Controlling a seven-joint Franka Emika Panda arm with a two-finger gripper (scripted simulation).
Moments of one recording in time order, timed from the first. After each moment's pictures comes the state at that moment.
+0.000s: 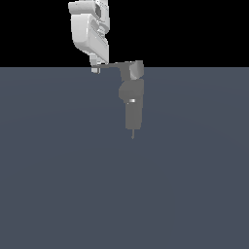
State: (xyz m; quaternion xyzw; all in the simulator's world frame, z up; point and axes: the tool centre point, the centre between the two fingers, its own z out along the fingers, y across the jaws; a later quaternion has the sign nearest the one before) arm 0.037 0.092 0.277 0.65 -0.76 -0.07 0.07
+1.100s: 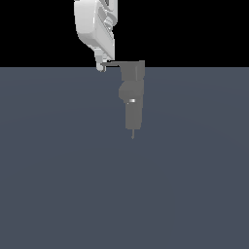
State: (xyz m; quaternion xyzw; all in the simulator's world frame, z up) arm -0.012 0.065 0.286 0.65 -0.75 -0.07 0.07
